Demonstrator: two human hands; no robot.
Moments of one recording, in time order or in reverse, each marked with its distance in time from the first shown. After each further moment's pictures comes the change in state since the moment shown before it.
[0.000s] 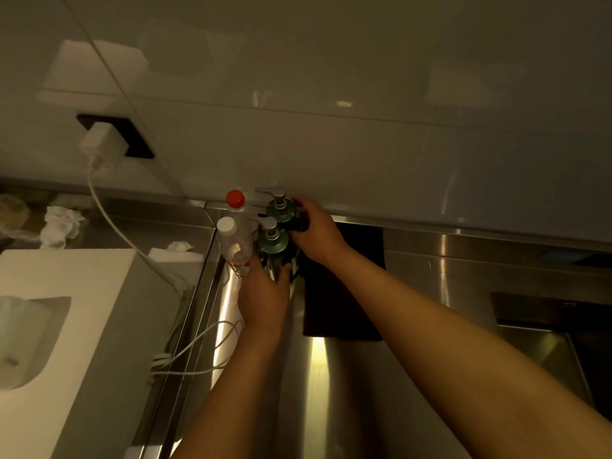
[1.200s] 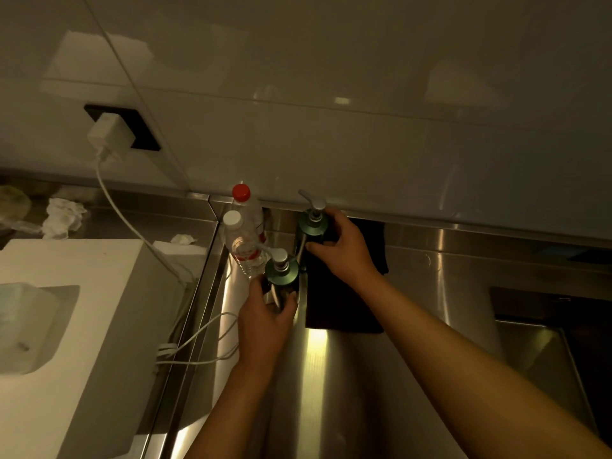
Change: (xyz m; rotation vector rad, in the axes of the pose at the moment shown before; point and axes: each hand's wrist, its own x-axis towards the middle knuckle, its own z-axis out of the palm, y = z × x) left_hand -0.056 -0.032 -0.027 -0.214 -0.108 0.096; right_hand -0.058 0.015 -0.021 0.184 0.102 0.021
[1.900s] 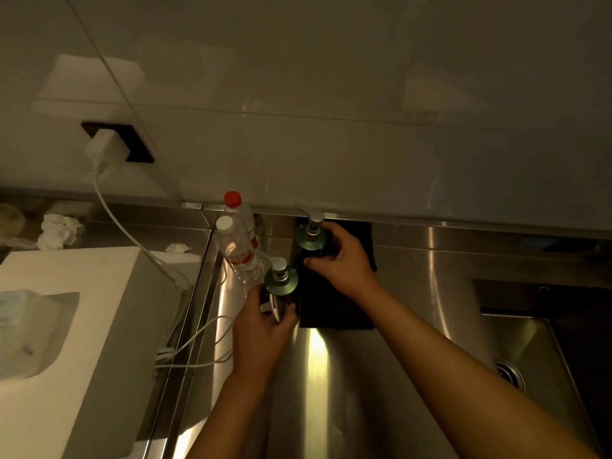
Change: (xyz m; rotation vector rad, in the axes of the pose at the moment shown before) left_hand -0.022 0.014 -0.013 -0.038 -0.070 0.072; right_hand -0.040 -0.012 -0.015 -0.001 0.020 -0.013
